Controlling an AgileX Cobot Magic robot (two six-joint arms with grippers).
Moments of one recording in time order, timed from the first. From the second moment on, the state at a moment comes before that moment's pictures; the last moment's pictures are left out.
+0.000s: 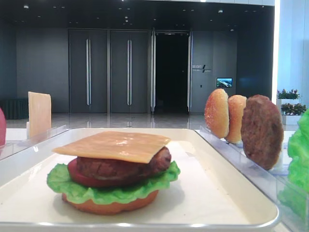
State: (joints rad) left arm 0.04 1.20 -0.94 0.03 1.17 0.07; right arm 0.07 -0.01 -0.50 0.01 1.14 0.06
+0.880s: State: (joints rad) left arm 0.04 0.48 -0.47 -0.01 1.10 0.05; right arm 0.07 -0.01 -0.50 0.01 1.14 0.06
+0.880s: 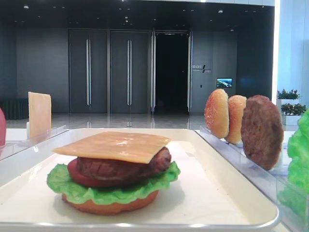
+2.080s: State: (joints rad) left arm 0.04 -0.02 -0.47 -0.01 1.11 0.04; right arm 0.07 -0.01 -0.50 0.01 1.14 0.06
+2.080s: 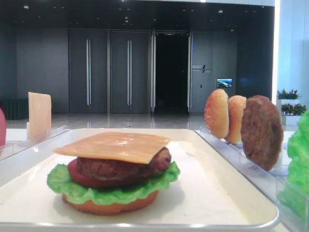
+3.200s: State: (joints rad) left arm 0.04 -0.02 -0.47 -0.01 1.11 0.04; right arm 0.07 -0.01 -0.50 0.01 1.14 0.06
